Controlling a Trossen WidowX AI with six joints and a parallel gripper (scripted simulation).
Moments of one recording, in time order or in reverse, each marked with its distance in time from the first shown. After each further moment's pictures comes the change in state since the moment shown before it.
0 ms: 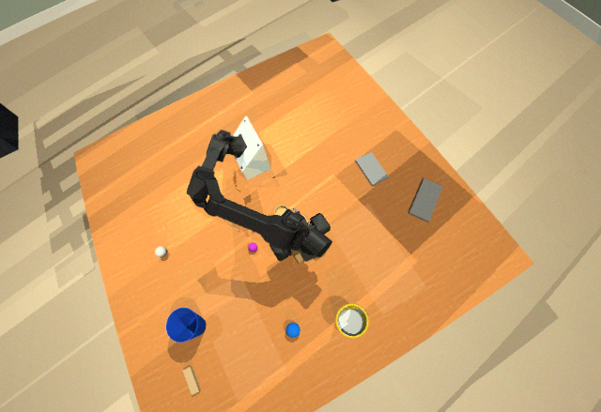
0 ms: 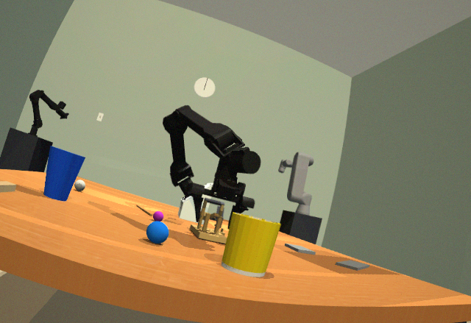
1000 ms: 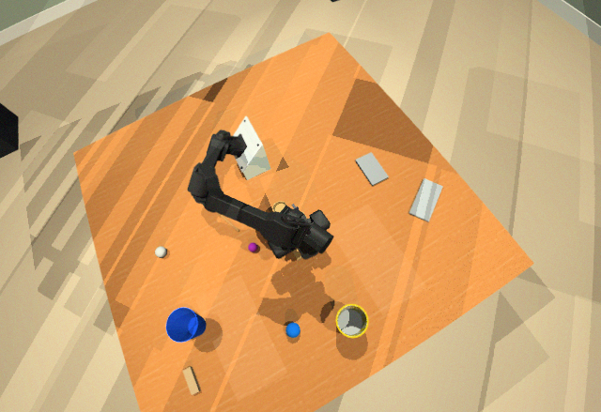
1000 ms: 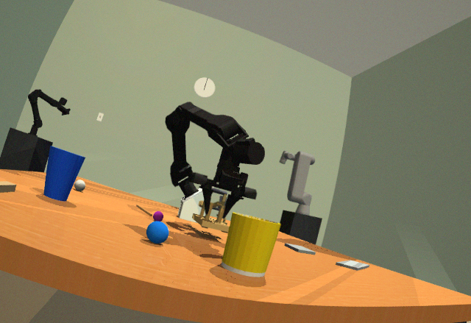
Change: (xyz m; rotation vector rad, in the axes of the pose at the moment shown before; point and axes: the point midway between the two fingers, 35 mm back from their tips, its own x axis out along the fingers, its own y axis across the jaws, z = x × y) arm -0.028 -0.001 -0.001 -0.002 0.012 -0.008
